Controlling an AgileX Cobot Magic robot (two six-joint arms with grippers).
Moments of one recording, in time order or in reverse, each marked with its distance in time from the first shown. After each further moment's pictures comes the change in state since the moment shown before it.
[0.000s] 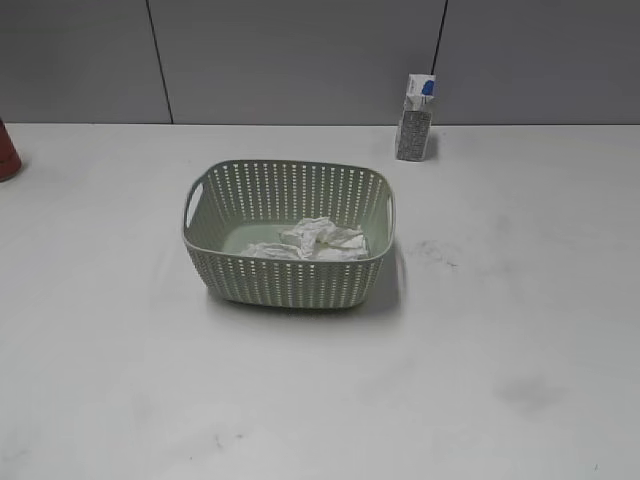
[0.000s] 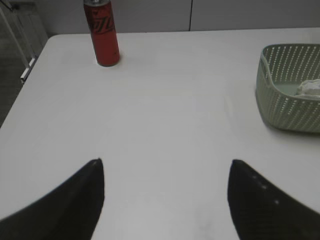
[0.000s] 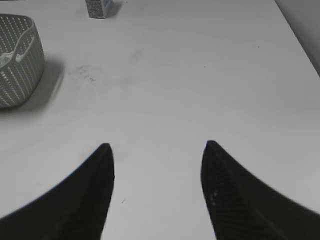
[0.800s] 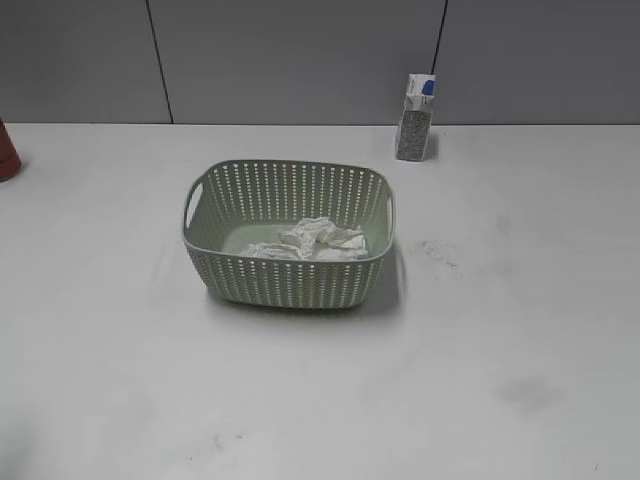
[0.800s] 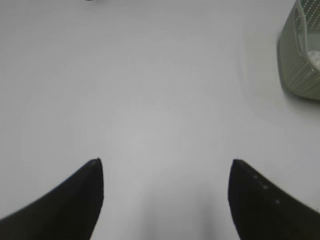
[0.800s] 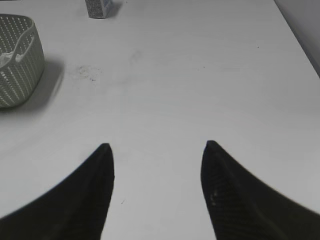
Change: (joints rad) left arm 0.000 0.708 -0.209 -0.001 -0.092 0.000; right arm 0.000 0.000 0.000 0.000 -0.001 -0.002
